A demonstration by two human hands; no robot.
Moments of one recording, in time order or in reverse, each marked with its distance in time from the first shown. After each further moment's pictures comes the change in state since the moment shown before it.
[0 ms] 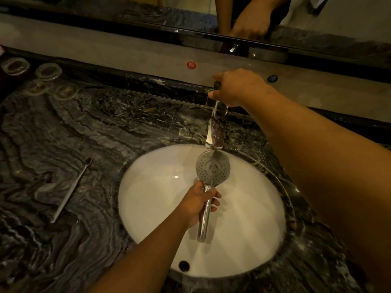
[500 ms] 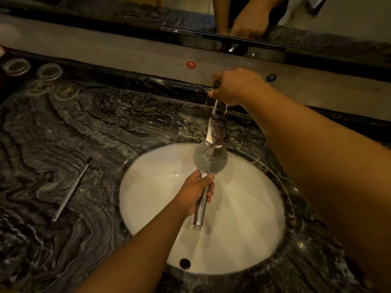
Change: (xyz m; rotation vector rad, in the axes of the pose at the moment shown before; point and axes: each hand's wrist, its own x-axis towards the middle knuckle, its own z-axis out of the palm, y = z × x) left_hand 0.002 0.027 0.003 -0.012 0.003 0.027; right_hand 0.000 0.000 -0.001 -0.017 -0.003 -0.004
